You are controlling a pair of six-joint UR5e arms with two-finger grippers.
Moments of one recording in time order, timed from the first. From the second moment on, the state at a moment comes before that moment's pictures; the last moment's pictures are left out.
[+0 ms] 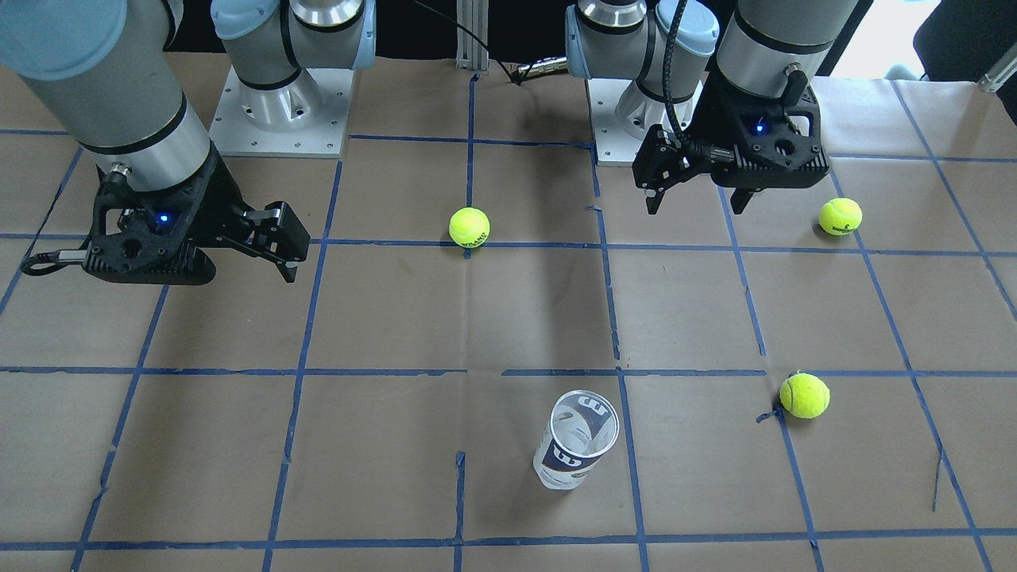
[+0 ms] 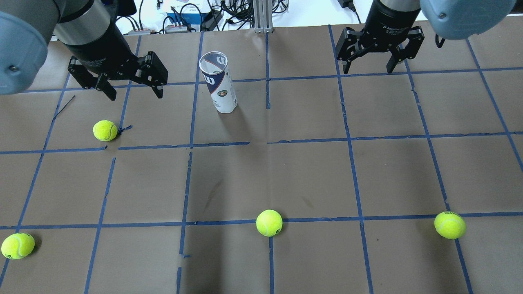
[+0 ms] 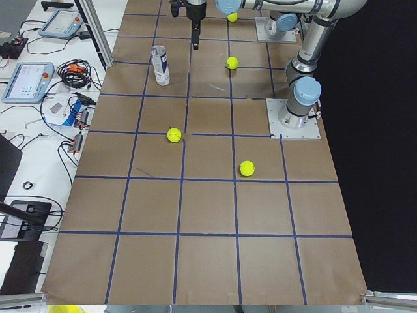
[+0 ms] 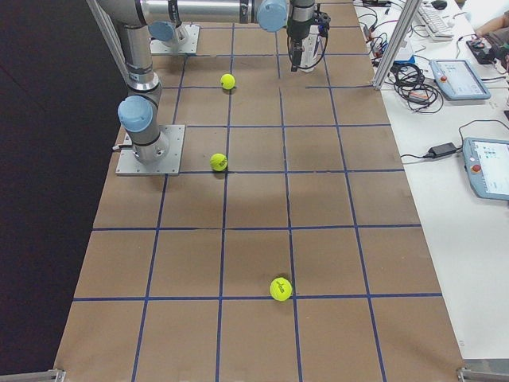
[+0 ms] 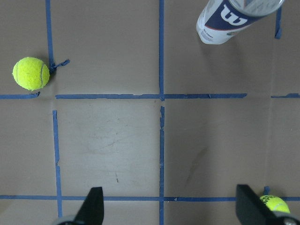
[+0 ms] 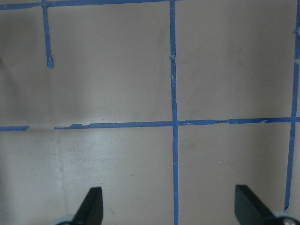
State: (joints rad) left arm -1.58 -1.58 -1.53 -1.57 1.59 -0.02; right arm 1.60 -1.39 1.42 -1.61 -1.54 0.05
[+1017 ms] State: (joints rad) left arm -1.58 -1.58 -1.53 -1.58 1.60 -0.02; right arm 1.60 -1.39 1.43 -1.60 -1.54 0.05
